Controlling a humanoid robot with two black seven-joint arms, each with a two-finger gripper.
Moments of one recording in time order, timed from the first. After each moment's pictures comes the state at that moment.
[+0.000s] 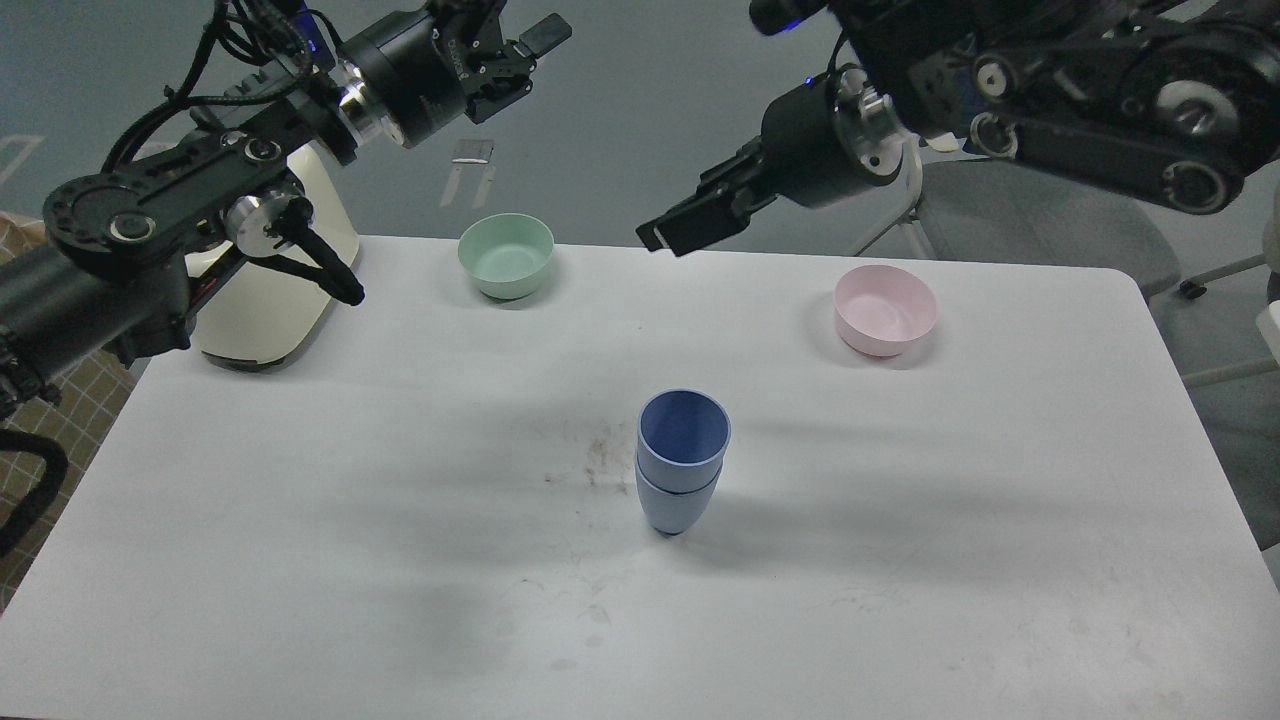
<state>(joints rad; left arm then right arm) -1.12 0.49 -0.44 -0.92 0.52 -0.33 -0.49 1.92 -0.31 -0.51 1.03 -0.99 0.42 0.49</state>
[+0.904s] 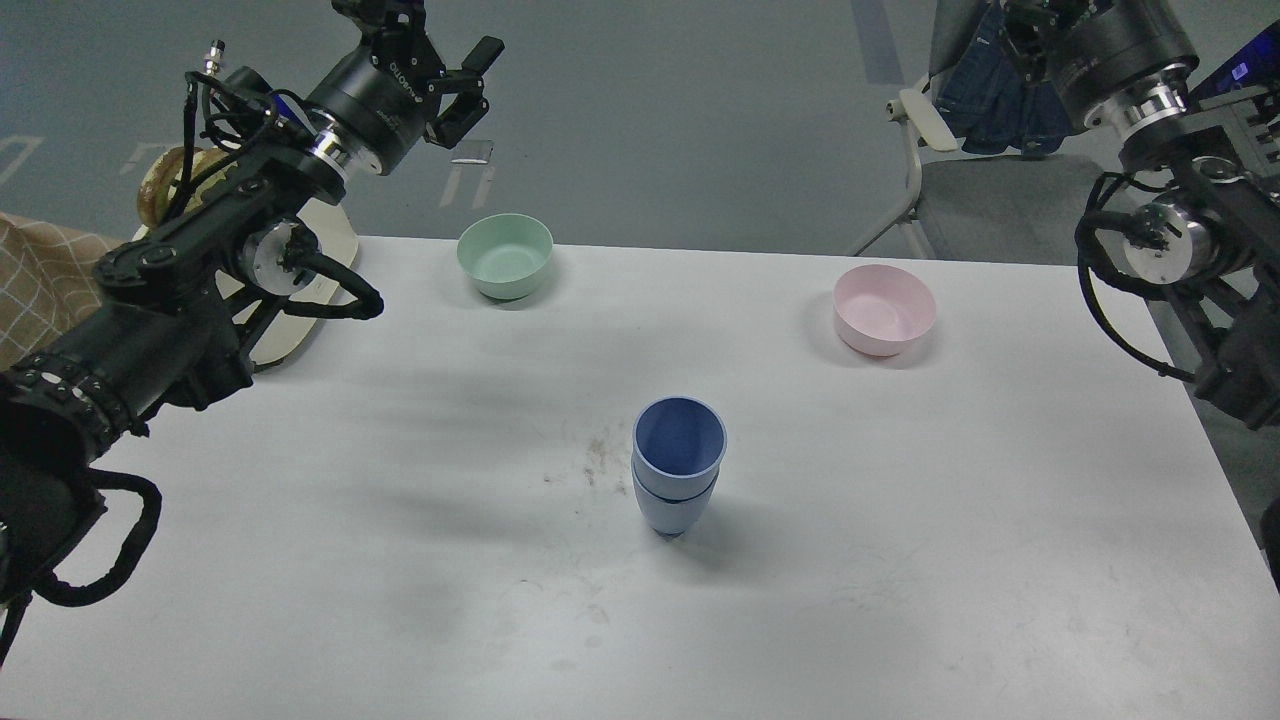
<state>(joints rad) -0.99 0.34 -0.63 -0.63 0.33 -0.47 -0.49 0.98 -0.36 0.82 0.72 -0.49 0.24 0.47</state>
